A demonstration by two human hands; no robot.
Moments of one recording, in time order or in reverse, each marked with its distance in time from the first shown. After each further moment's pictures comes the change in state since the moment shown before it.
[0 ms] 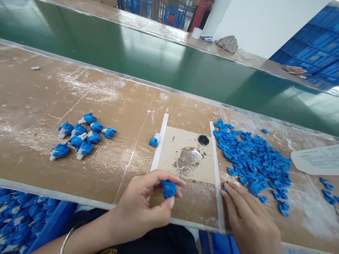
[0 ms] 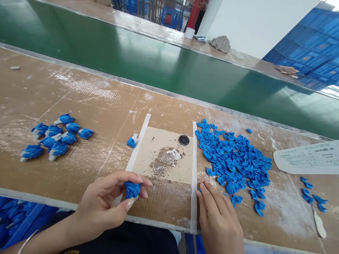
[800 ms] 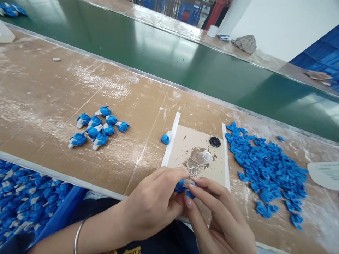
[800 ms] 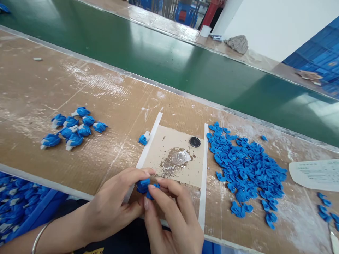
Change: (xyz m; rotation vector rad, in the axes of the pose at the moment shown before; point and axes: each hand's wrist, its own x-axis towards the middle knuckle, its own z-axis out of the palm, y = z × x) left_hand -0.004 0.003 0.002 0.826 0.141 0.451; right_hand 0.071 -0.089 -0.022 0.814 0.176 0.316
